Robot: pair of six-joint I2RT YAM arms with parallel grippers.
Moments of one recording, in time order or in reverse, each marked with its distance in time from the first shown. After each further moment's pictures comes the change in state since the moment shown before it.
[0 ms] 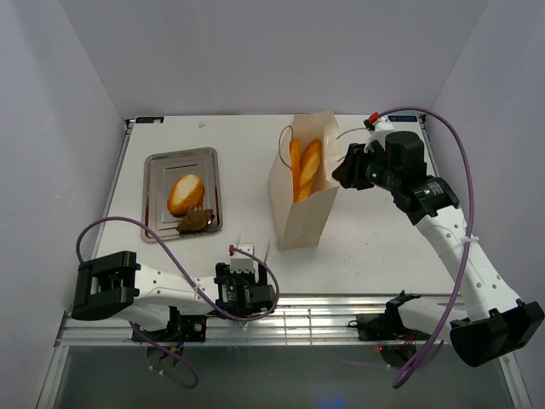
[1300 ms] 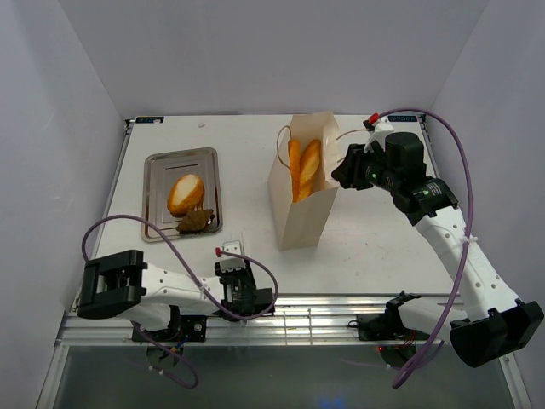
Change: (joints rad) left arm -0.023 0.095 0.028 -0.147 -0.276 -0.324; right arm -0.002 -0.002 -0.019 0.026 -0.011 -0.002
